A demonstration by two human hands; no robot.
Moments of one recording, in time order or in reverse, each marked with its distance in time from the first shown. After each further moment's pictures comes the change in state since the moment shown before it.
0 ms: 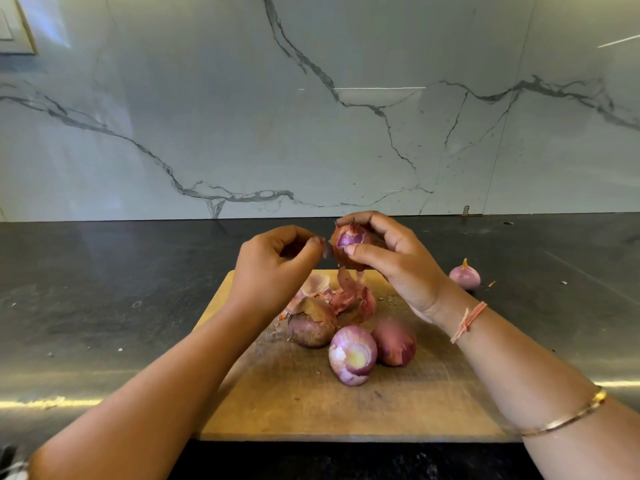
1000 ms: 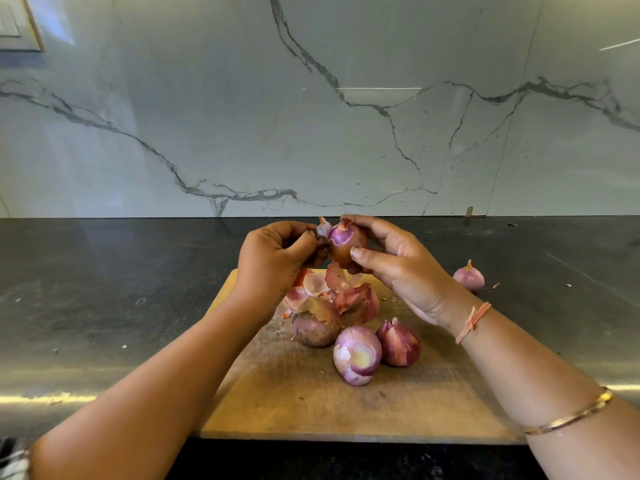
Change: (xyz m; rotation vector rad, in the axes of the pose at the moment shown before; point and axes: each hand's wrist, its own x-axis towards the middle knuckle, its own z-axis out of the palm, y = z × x) left_hand 0.007 0.000 0.000 -0.337 -0.009 -0.140; right_hand 0.004 0.009 0.000 0.156 -0.061 0.065
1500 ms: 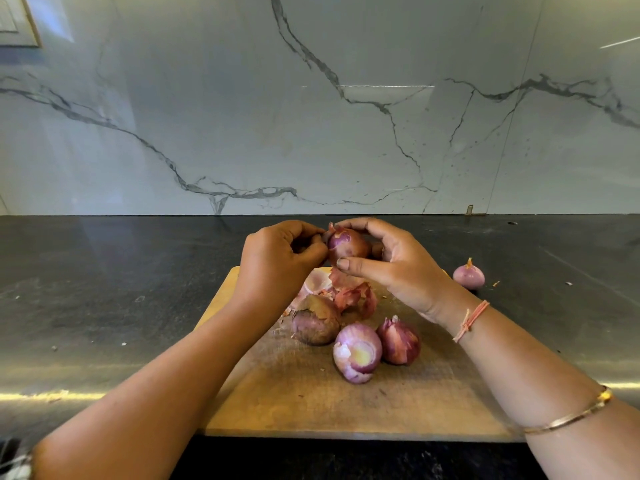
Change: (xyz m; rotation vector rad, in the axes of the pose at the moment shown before) left_hand -0.002 -0.002 0.000 0.434 0.052 0.239; right_hand -0.001 -0.001 0.001 -0.262 -0.008 -0.052
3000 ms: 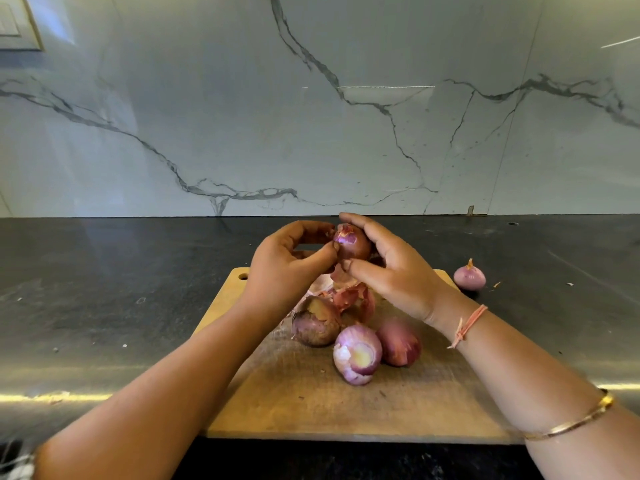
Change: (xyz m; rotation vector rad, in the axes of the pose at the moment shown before) left_hand -0.005 0.004 0.003 -0.345 -0.156 -0.176; right_hand -0.003 -0.002 0.002 -0.144 -0.006 -0.003
